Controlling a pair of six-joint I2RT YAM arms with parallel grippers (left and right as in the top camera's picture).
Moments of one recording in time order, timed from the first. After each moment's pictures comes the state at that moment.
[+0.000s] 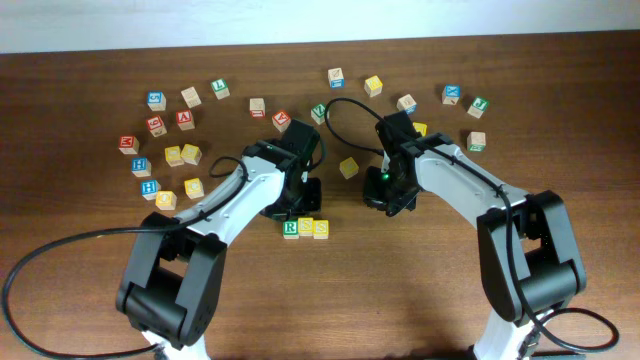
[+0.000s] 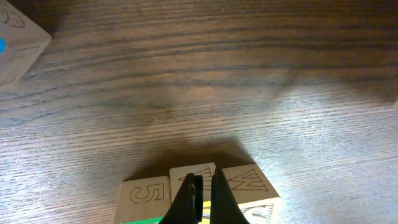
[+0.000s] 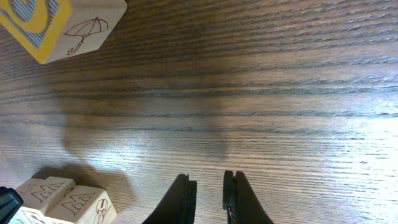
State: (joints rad) left arm -0.49 1.92 1.32 -0.83 0.14 -0.45; right arm 0.32 1.92 1.25 -0.76 -0.28 0.55
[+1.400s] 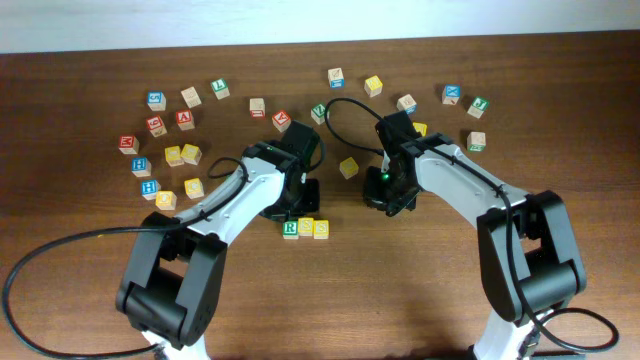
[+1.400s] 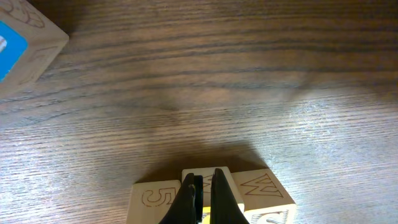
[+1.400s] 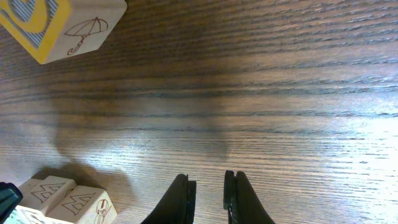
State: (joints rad) left arm -0.49 1.92 1.31 -0.82 0.11 -0.45; right arm 0.32 1.92 1.25 -0.76 -0.28 0.55
